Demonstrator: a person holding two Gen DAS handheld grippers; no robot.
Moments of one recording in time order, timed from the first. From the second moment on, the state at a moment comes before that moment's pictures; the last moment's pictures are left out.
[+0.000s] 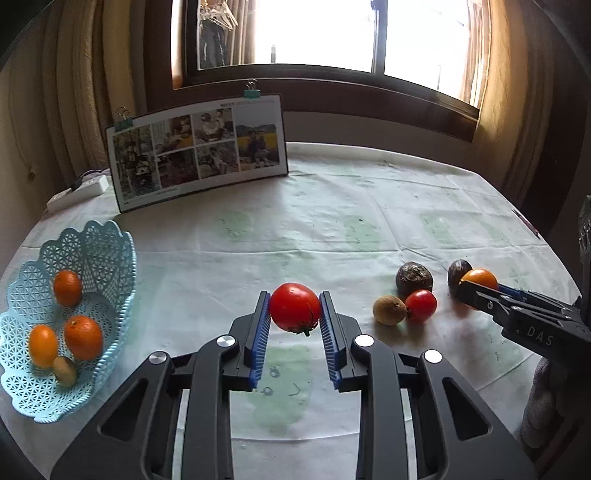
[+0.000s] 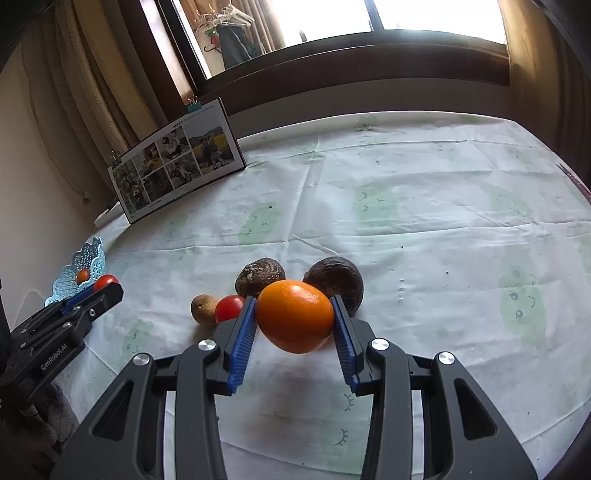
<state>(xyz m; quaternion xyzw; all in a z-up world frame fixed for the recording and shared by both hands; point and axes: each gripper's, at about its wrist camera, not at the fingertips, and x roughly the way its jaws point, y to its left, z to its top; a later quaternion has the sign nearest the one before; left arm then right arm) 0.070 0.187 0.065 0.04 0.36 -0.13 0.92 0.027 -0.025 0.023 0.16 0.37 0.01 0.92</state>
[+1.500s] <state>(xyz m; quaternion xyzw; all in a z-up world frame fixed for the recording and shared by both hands) 0.025 0.402 0.074 -0.08 0.30 0.13 0.94 0.049 0.124 0.068 0.08 0.36 0.13 0.92</state>
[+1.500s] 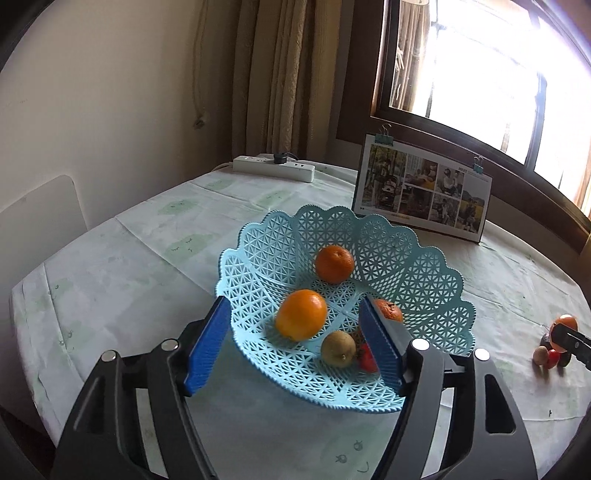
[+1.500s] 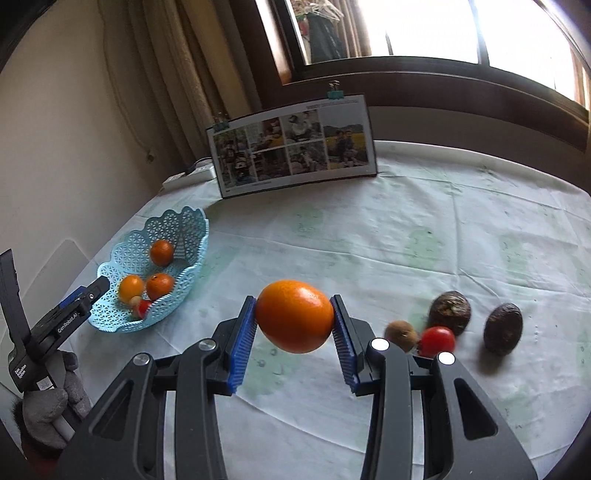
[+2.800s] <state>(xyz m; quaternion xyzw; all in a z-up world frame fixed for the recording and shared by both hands) 0.022 0.414 0.075 -0.08 0.29 0.12 0.95 0.084 0.195 0.058 0.06 0.37 0.18 0.91</state>
